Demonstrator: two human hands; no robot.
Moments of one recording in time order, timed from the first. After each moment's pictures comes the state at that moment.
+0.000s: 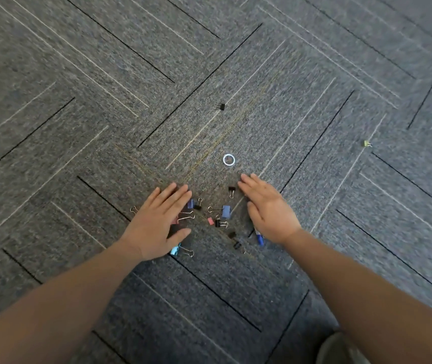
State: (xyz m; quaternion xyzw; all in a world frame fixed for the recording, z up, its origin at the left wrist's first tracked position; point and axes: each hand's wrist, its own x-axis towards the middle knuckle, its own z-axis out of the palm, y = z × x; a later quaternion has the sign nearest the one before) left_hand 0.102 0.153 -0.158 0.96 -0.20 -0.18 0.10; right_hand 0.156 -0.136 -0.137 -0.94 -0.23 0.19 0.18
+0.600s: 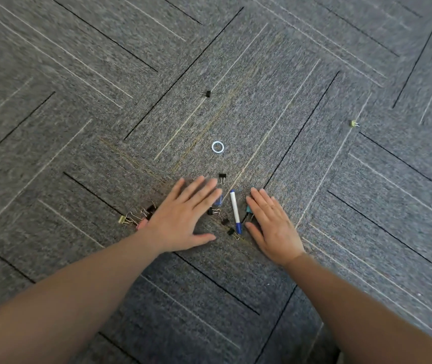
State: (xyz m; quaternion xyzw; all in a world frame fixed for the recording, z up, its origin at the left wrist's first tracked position) left_hand 0.108 0.093 -0.153 0.93 -0.31 -0.18 0.02; right_hand 0.080 -0.166 -0.161 -0.96 -0.19 0.16 0.13
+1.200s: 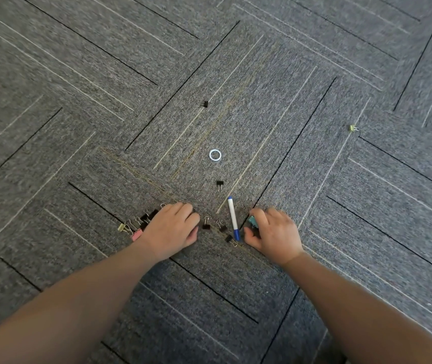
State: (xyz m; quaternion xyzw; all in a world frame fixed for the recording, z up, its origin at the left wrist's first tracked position) left_hand 0.098 0.100 -0.161 0.94 -0.32 -0.06 0.05; right_hand 0.092 -0.167 -0.165 -0.97 -0.21 -0.02 0.13
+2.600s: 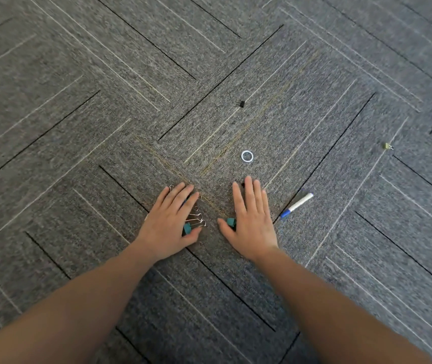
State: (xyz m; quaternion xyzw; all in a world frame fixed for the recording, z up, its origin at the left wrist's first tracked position) left_hand 0.079 0.153 -0.164 0.98 -0.15 -0.11 0.09; right_hand 0.108 -0.063 -0.162 -0.97 -0.18 0.16 0.06
